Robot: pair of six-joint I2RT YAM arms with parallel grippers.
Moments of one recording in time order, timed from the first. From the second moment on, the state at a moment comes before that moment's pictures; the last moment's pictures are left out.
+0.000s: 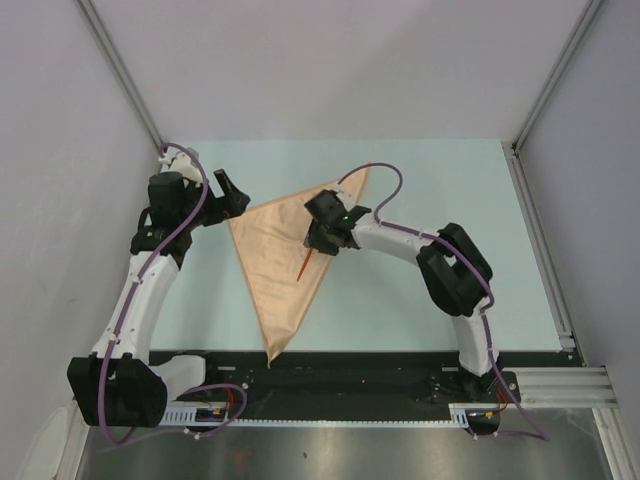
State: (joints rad) left arm -0.02 1.13 1.01 -0.34 0.24 -0.37; right arm 0.81 2.09 1.57 -0.44 0.17 1.05
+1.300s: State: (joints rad) left arm -0.02 1.16 1.01 -0.35 0.16 -0.34; right arm 0.17 2.62 2.17 -0.17 -0.45 0.67
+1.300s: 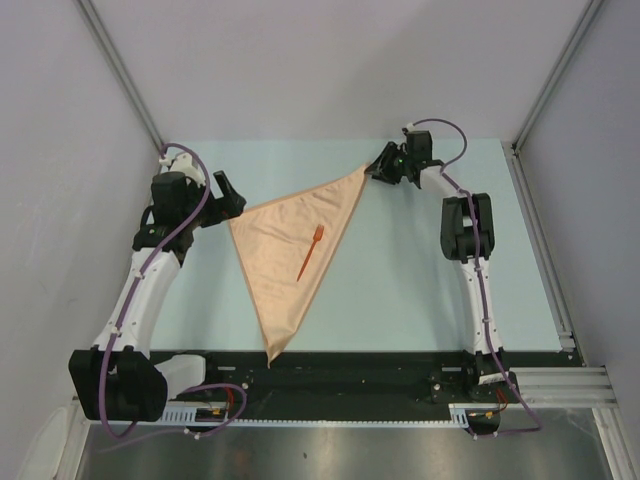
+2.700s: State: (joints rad) left arm -0.02 1.16 1.01 -0.36 0.16 -0.34; right arm 0.19 2.72 2.24 -0.05 -0.42 0.87
